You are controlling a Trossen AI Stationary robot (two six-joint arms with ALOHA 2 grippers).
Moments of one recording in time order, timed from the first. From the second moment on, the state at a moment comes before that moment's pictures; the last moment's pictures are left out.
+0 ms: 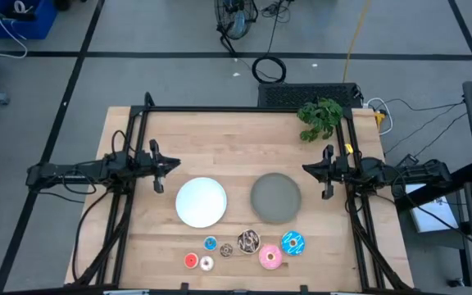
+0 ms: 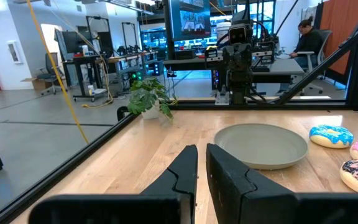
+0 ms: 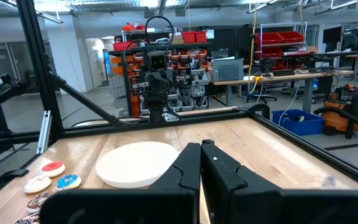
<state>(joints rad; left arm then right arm) 0.06 0.17 0.01 0.19 -0.13 0.07 0.09 0.10 0.01 0.18 0.23 0.06</state>
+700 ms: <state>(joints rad) 0.06 0.17 0.01 0.30 -0.13 -0.05 0.09 0.10 0.01 0.19 0.23 0.18</state>
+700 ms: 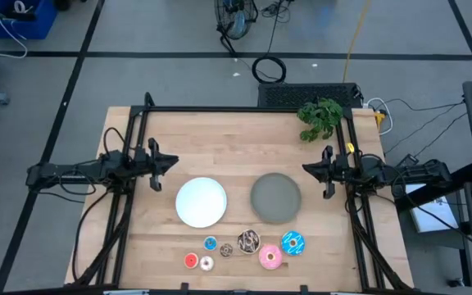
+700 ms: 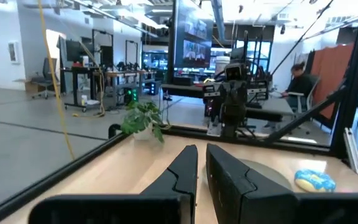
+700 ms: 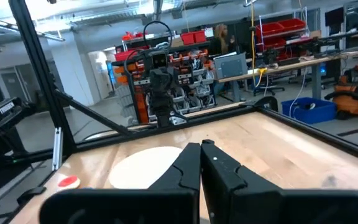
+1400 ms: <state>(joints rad) 0.06 0.17 0.01 0.21 -0.24 -0.01 0.09 0.11 0.01 0.19 0.16 0.00</state>
